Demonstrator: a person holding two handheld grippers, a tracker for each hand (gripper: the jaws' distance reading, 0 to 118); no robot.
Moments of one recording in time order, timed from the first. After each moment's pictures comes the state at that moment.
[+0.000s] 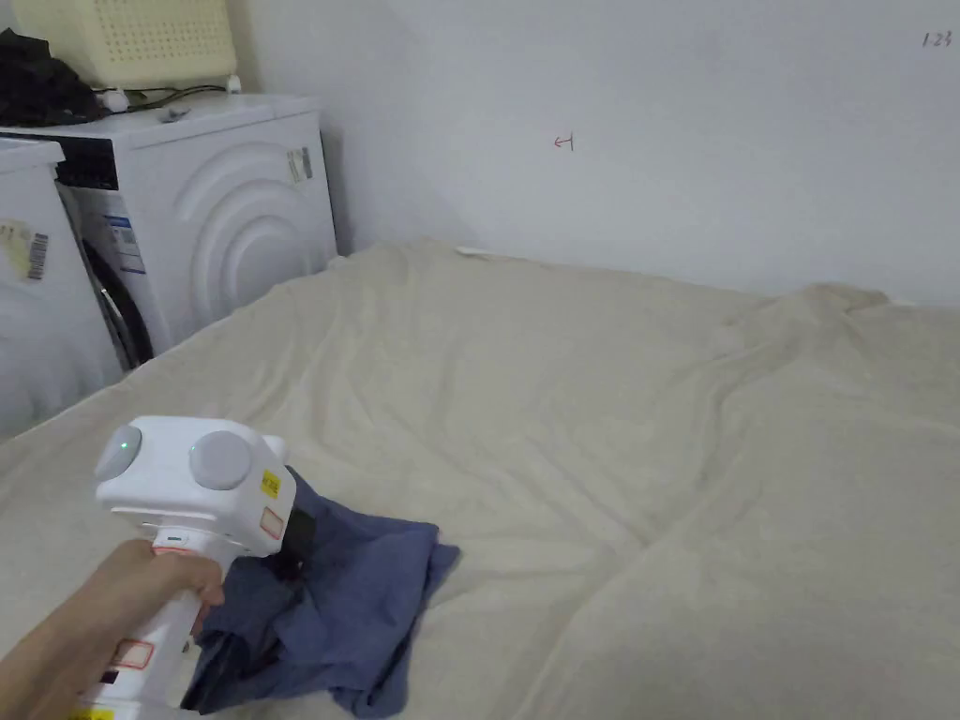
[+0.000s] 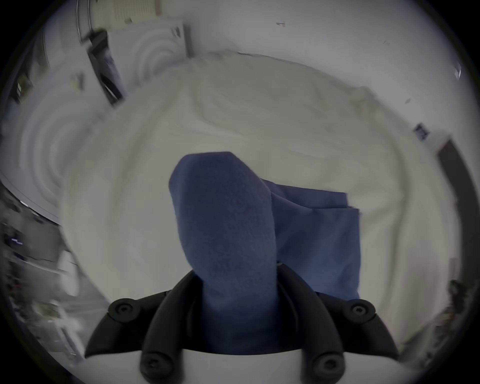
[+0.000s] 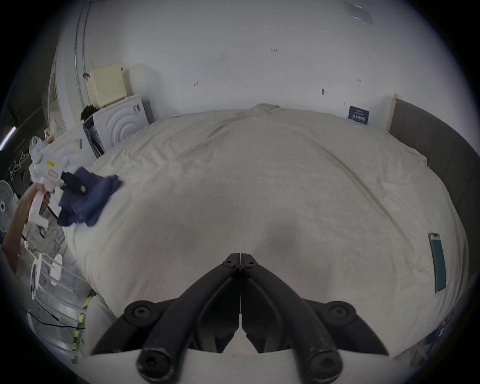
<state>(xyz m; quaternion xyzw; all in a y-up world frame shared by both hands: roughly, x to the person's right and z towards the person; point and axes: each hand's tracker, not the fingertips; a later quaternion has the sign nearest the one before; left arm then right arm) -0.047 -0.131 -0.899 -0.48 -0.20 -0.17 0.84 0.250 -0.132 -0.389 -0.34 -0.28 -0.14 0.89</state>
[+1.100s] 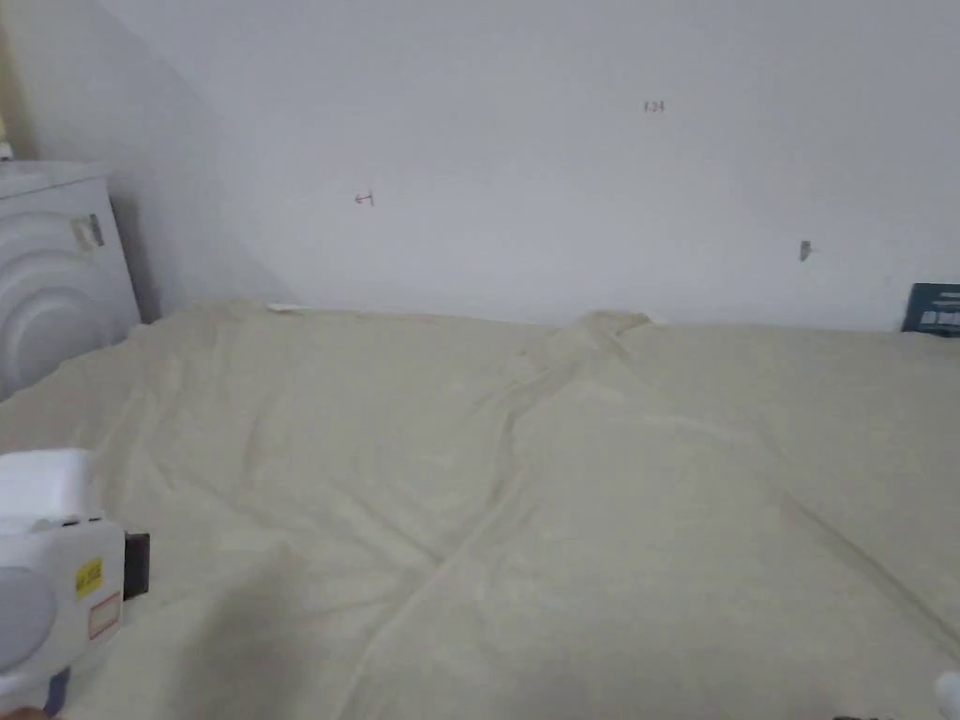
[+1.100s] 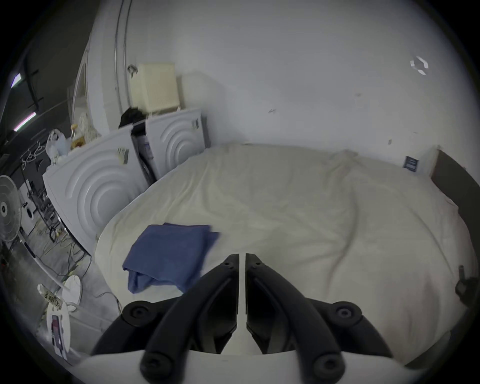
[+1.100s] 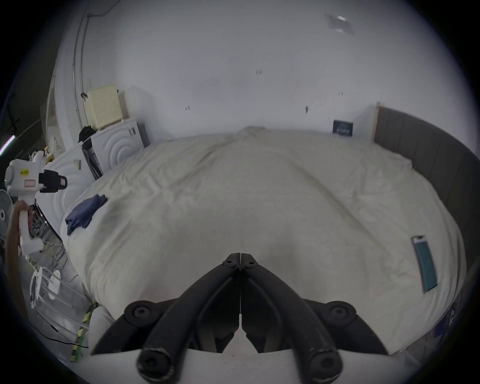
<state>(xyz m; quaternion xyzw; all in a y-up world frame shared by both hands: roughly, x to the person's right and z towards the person) -0.010 -0.039 -0.685 -0.26 -0.23 -0.10 0.93 0.265 -0.092 -0.326 -0.25 -0.31 -0.14 0.91</state>
